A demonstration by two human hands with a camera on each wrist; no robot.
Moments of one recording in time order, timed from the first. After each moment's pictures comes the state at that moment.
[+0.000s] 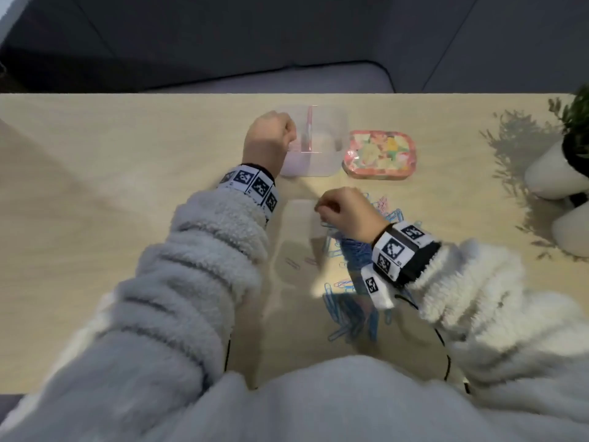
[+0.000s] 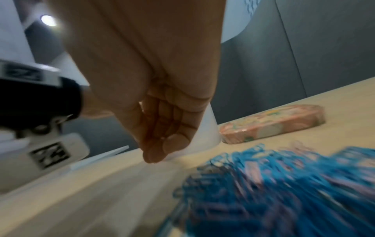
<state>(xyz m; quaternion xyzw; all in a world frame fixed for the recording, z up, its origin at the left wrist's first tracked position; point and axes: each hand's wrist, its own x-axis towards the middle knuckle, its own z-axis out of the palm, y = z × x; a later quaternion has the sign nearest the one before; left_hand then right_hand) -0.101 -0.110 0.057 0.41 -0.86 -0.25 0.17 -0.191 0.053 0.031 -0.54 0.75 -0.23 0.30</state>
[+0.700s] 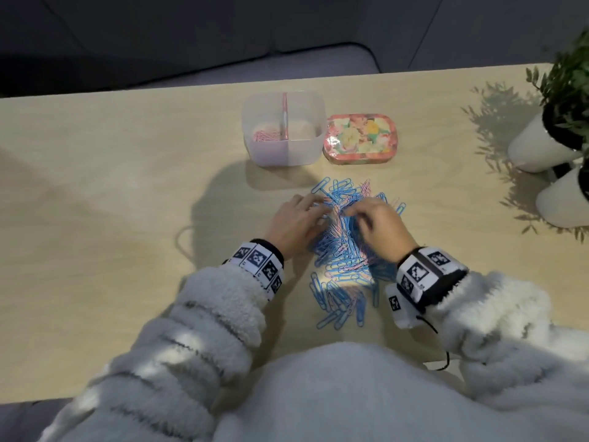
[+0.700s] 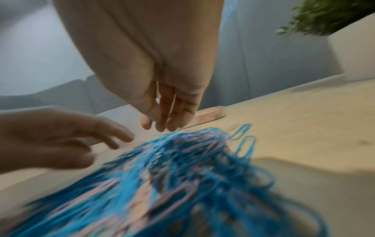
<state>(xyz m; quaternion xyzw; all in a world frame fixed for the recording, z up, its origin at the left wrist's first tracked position) -0.082 0.004 -0.030 0.15 -0.97 -0.19 0.04 -0.227 0.135 -0.009 -0.50 0.80 -0.26 0.21</state>
